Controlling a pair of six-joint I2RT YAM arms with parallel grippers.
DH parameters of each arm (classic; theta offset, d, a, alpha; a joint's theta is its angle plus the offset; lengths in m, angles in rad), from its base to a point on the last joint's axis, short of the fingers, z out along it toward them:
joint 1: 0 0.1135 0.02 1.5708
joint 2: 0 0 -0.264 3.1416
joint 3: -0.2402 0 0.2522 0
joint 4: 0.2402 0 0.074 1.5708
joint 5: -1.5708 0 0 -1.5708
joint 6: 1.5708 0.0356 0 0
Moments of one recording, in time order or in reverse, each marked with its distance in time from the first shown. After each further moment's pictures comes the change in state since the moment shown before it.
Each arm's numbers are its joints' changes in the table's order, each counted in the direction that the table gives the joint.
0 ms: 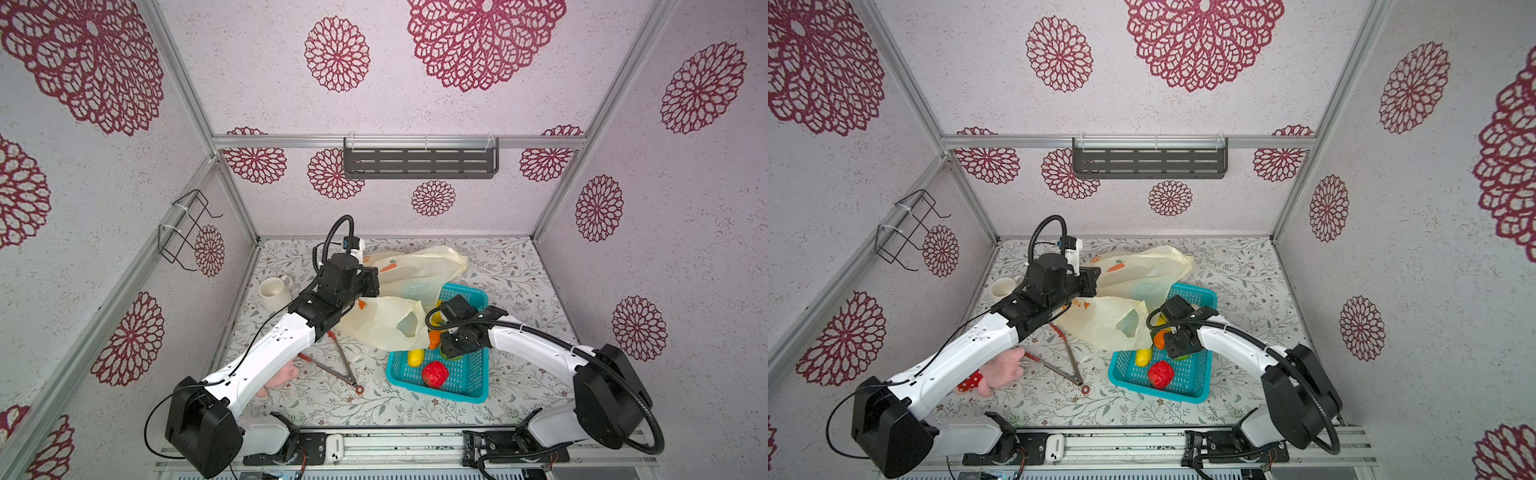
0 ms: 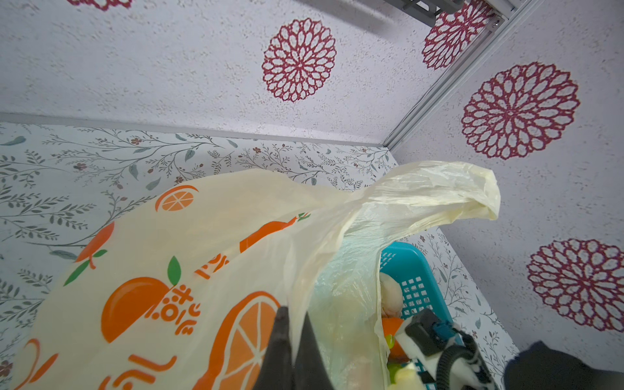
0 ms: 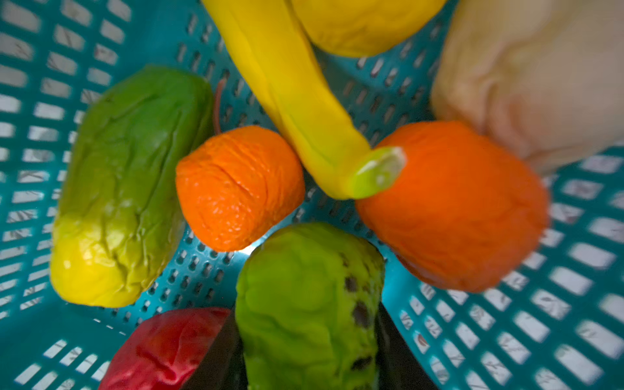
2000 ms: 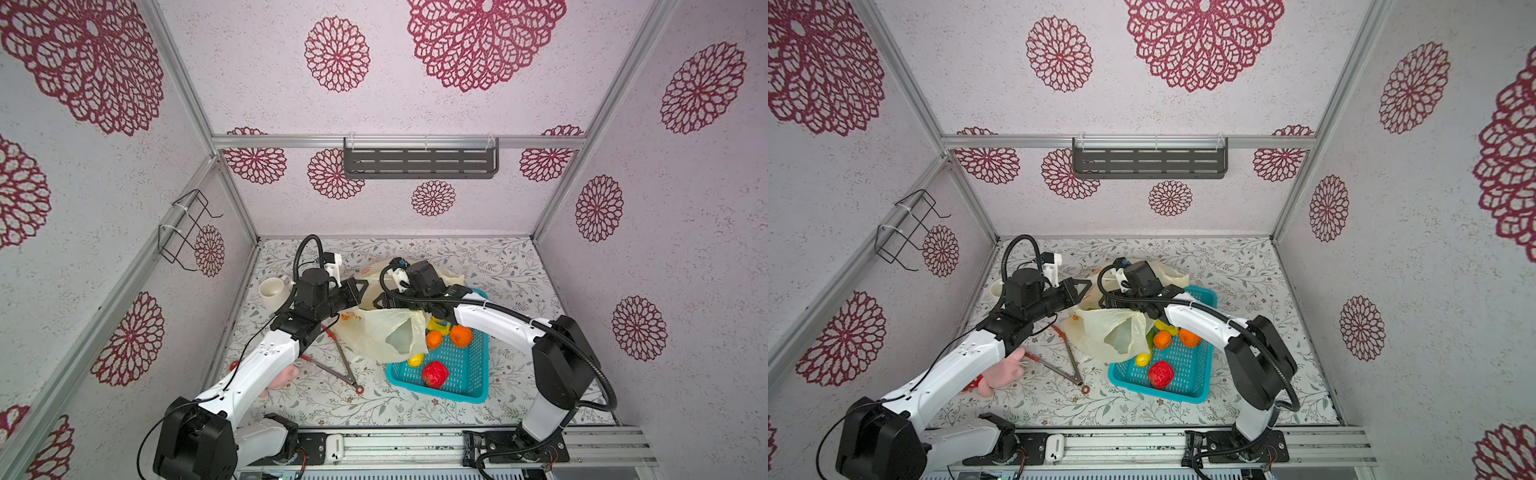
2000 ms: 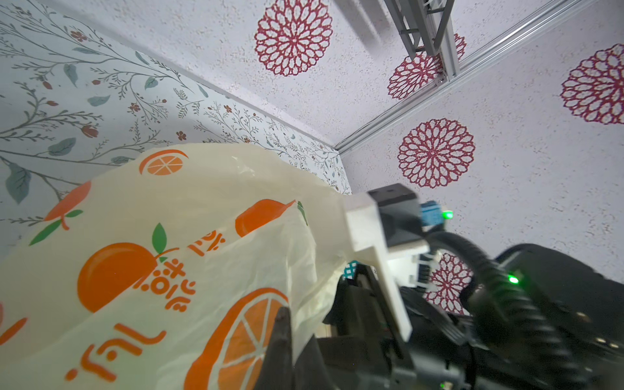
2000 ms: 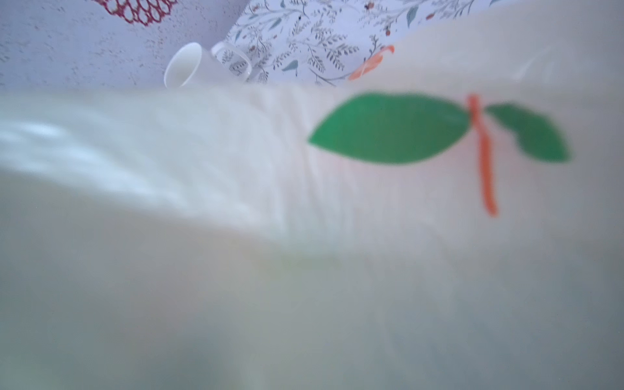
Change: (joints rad) left arm 0.184 0.117 0.272 -0.212 -0.363 -0.292; right arm 0.093 -0.280 -0.343 -0.520 0.317 0.024
